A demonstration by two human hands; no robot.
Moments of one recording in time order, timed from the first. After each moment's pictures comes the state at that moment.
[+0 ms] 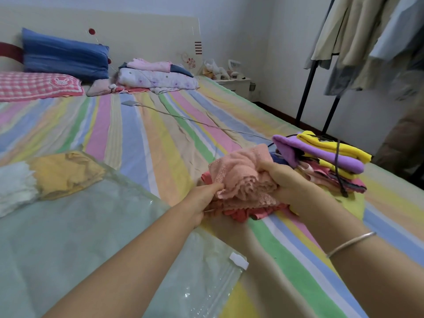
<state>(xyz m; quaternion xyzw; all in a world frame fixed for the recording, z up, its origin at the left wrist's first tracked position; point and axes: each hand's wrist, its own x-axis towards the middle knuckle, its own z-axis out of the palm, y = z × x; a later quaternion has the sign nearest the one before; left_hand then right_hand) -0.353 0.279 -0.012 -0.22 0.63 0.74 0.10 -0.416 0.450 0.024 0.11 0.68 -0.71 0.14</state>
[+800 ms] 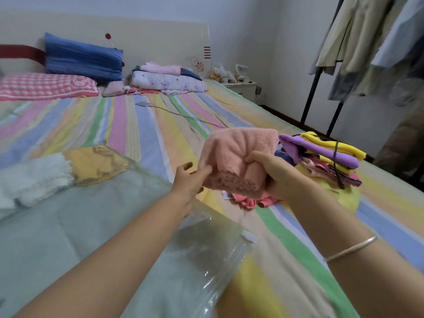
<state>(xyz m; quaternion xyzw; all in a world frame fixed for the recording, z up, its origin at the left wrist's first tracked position) -0.289 0.236 0.029 -0.22 0.65 0.73 -0.08 -0.338 0.410 0.070 0.04 0.68 -0.71 0.18</state>
